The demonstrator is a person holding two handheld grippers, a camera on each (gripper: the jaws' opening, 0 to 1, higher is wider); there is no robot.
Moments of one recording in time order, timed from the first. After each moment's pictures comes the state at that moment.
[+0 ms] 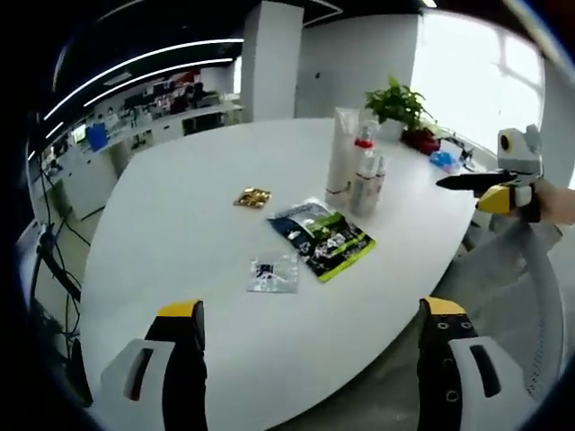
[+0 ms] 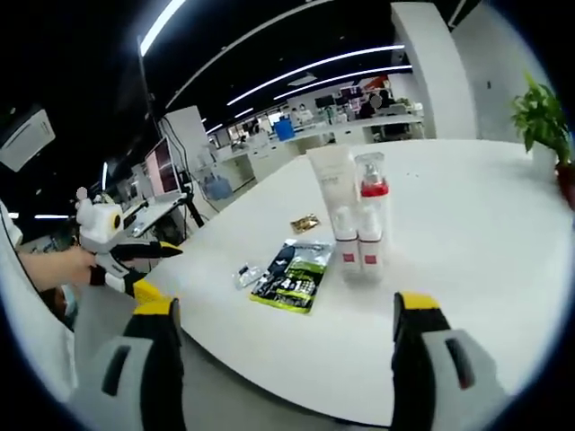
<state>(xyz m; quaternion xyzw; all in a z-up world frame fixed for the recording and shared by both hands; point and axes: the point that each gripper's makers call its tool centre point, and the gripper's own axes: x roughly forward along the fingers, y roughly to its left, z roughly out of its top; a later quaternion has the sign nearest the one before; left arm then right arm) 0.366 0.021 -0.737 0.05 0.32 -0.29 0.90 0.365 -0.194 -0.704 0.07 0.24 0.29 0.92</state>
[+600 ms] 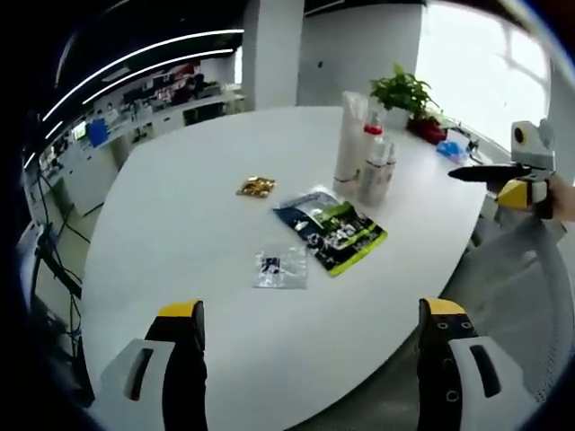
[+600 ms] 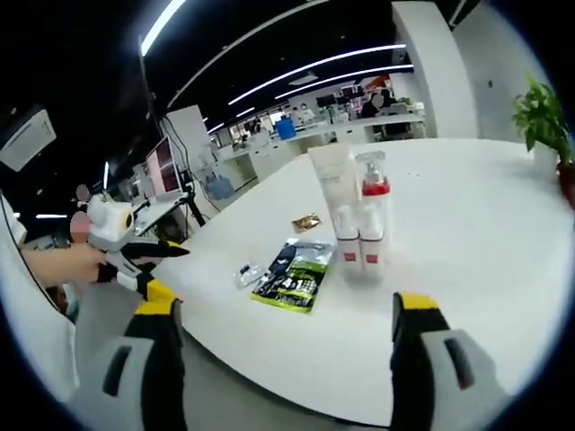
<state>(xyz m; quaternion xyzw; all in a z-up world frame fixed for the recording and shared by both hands) 0.382 0.023 -0.756 0.06 0.35 -0.28 0.89 0.364 -0.192 -0.705 0.07 0.25 0.29 0.92</state>
